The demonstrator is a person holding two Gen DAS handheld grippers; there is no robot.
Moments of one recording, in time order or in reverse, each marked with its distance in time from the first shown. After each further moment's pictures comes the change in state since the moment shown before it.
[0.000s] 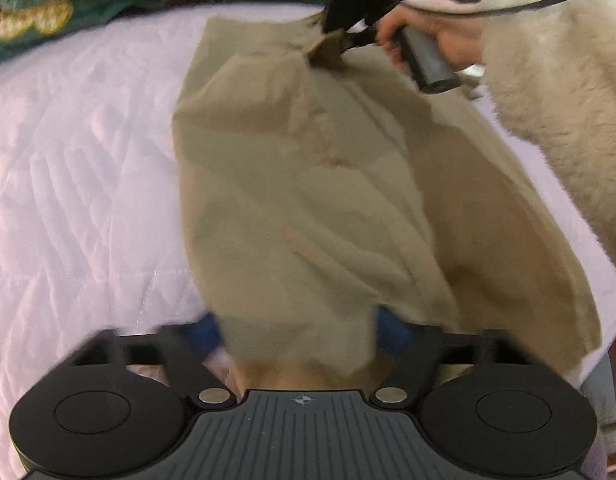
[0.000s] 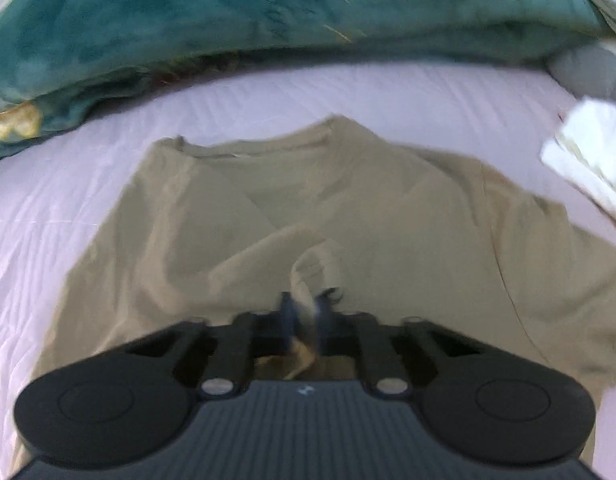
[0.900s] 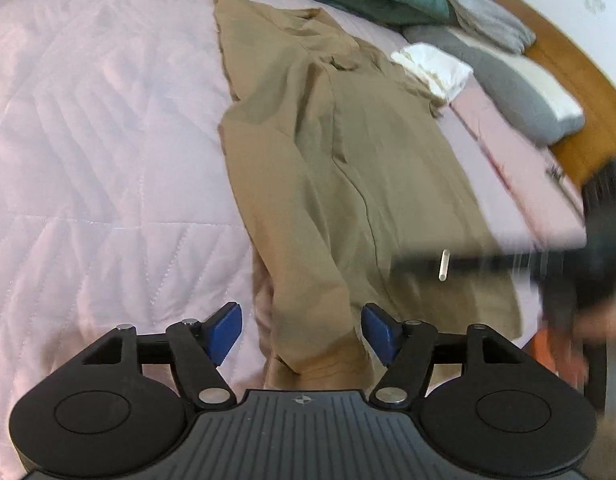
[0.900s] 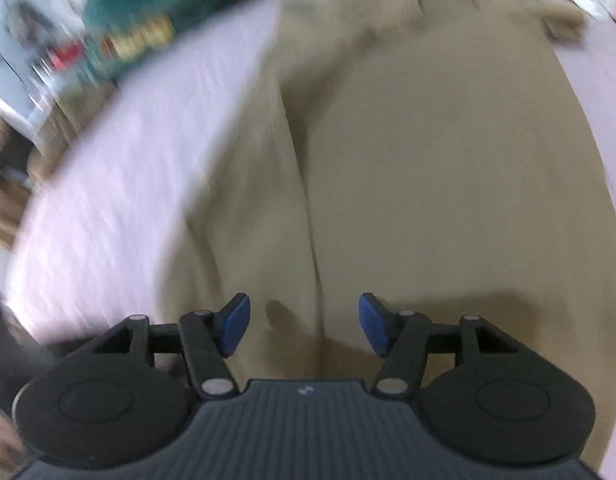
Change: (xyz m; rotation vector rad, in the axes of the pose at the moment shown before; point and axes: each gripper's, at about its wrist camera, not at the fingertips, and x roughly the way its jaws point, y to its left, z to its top) left arm -0.030 0.060 -0.015 -0.115 0.044 -0.228; right arm -0.182 0.007 -0.234 0.115 0.272 0.286
